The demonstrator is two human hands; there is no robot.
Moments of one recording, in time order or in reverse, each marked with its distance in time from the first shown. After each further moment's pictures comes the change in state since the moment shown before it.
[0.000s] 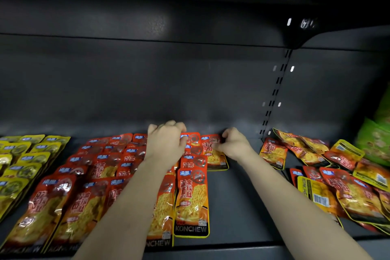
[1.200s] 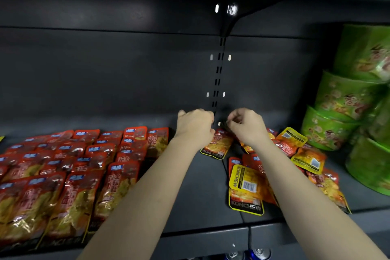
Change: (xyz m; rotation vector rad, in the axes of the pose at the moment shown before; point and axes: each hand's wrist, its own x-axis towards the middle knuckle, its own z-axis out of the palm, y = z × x) left_hand 0.034 0.196 0.033 -0.007 -0.172 0.216; right_hand -0.014 0.104 -0.138 -0.005 0.313 -0.218
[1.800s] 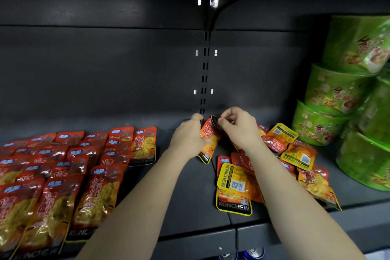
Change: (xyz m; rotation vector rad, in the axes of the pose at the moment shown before) left_hand -0.002 0.011 0.033 -0.421 -0.118 -0.206; right_hand -0.003 0.018 0.000 0.106 0.041 0.029
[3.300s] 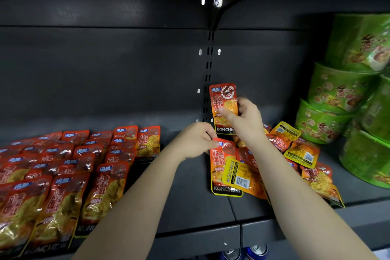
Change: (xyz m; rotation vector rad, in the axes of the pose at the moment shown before) left_hand -0.016 -0.003 -0.013 -0.388 -0.301 0.088; right_hand 0.000 -0.010 -0.002 0.284 0.069 -0.055
